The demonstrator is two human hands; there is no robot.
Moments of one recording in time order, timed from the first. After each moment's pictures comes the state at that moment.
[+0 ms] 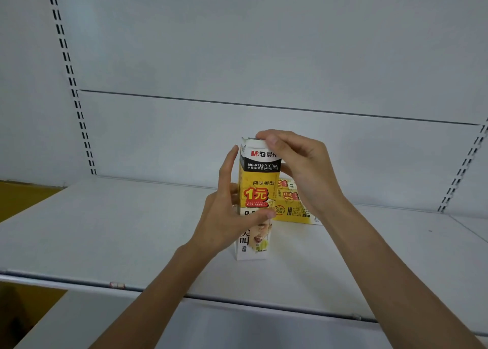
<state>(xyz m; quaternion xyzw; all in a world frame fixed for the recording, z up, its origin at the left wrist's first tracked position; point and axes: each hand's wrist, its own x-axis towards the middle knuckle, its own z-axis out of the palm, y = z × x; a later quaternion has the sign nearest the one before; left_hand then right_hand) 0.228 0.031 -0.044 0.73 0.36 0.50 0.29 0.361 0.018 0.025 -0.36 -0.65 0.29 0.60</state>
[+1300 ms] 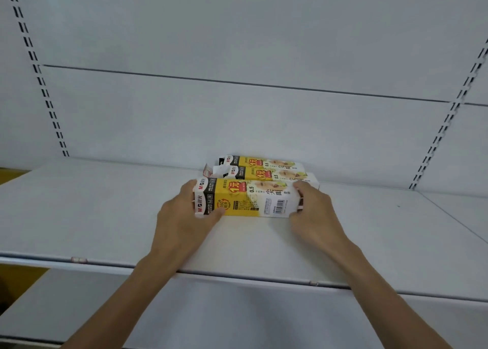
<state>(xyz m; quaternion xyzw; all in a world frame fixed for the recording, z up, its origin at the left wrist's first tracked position) 0.229 0.007 -0.077 0.67 0.57 0.44 0.19 0.443 -0.008 -0.069 -0.68 -0.63 0.12 0.36</state>
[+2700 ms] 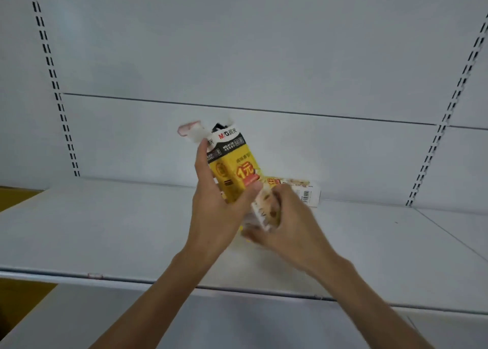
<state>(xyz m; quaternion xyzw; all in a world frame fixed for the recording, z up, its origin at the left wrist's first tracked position) 0.258 -0.010 -0.032 0.64 0.36 0.62 0.28 0.393 -0.040 -0.036 -0.58 -0.70 0.10 0.40</state>
